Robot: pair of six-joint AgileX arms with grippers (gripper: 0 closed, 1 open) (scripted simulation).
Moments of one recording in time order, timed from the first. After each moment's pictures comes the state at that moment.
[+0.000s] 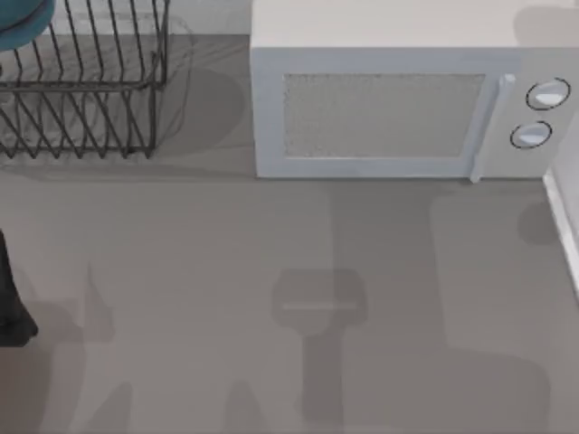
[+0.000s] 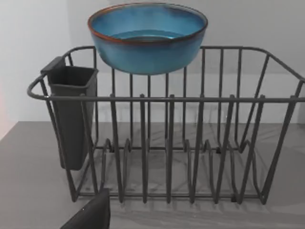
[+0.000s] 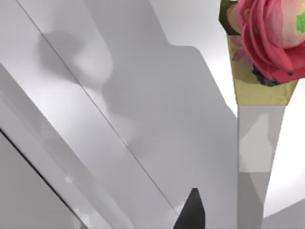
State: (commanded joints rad) left arm 0.00 0.00 0.00 0.00 0.00 0.00; right arm -0.16 2.73 2.88 -1.69 0.02 0.43
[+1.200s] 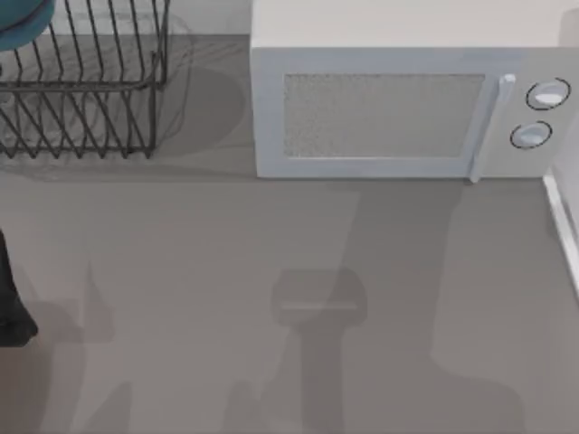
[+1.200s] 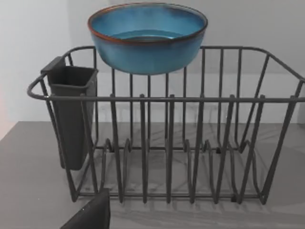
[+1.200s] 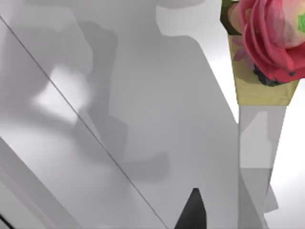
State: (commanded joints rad) left arm 0.00 0.00 0.00 0.00 0.00 0.00; right arm -0.16 2.60 2.45 -1.39 0.02 0.44
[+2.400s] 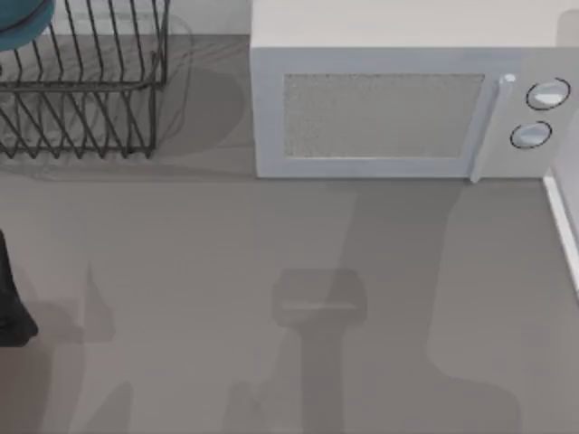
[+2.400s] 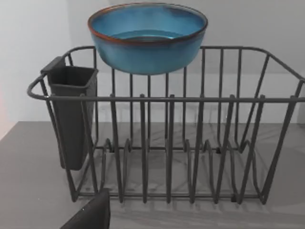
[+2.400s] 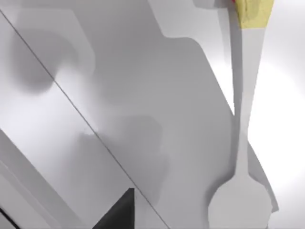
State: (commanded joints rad) left arm 0.00 0.00 0.00 0.00 0.00 0.00; right arm -0.16 2.60 2.44 -1.38 0.02 0.44
